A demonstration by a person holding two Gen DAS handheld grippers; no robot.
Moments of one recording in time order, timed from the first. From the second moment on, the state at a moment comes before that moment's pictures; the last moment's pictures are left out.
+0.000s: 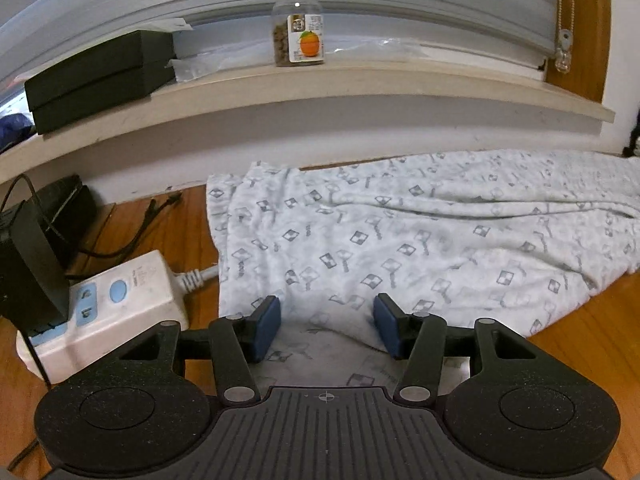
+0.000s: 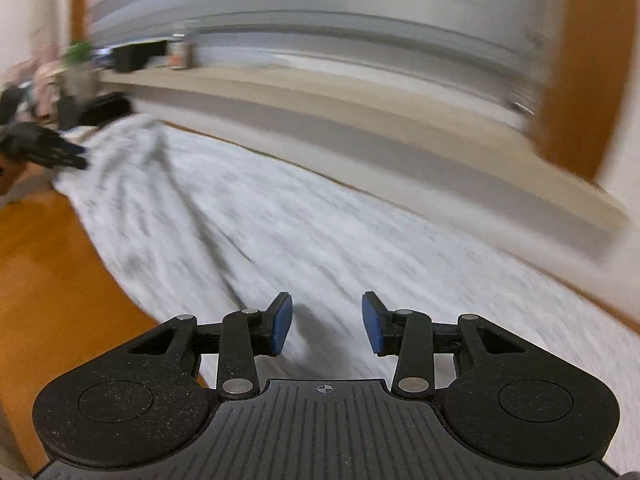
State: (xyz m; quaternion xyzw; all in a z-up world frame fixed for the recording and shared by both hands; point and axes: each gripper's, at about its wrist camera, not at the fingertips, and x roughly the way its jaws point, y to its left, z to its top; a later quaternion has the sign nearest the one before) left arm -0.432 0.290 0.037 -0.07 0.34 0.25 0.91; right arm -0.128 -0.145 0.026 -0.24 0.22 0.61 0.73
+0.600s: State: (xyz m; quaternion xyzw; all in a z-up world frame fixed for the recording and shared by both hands) left arm -0.418 0.258 0.055 -0.09 0.31 0.27 0.91; right arm -0.092 -0.206 -0.013 -0.16 0.26 0.56 0.77
